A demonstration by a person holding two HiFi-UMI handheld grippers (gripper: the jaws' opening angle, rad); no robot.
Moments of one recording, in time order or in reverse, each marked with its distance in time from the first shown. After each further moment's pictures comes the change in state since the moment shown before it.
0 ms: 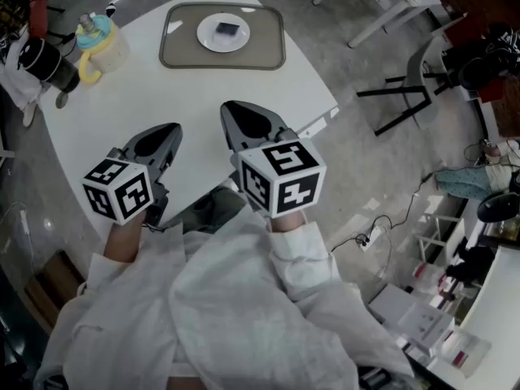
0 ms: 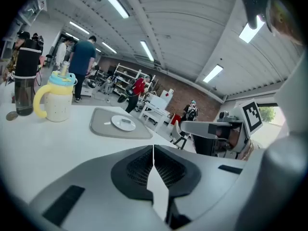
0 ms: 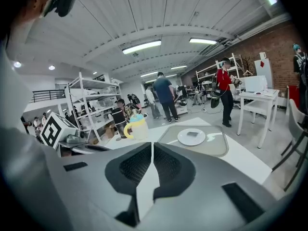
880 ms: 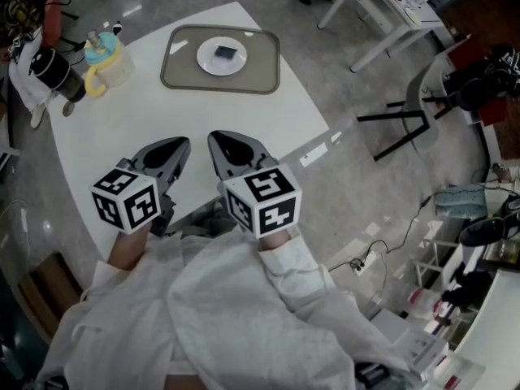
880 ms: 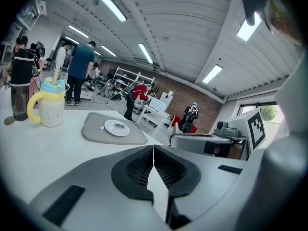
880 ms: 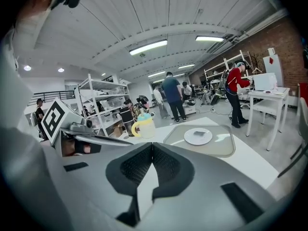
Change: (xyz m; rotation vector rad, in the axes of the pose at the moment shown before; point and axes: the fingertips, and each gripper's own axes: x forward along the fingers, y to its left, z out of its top) left arm 0.019 -0.042 0.017 0.013 -0.029 0.019; right arm -0.012 0.005 -0.009 -0.030 -0.002 0.107
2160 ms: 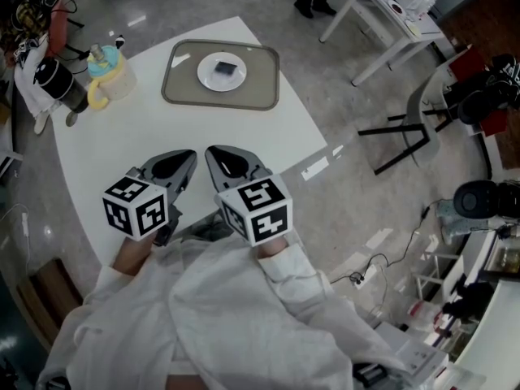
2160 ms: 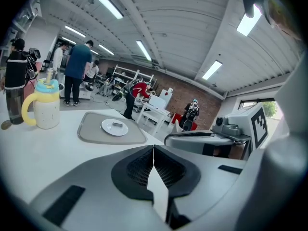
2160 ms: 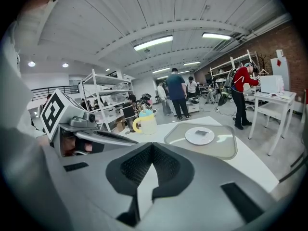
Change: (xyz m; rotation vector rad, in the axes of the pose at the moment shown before) left arm 0.019 -0.005 0.000 0.033 0.032 0.009; right arm 0.008 -0.005 -0.003 -0.056 0.046 0.036
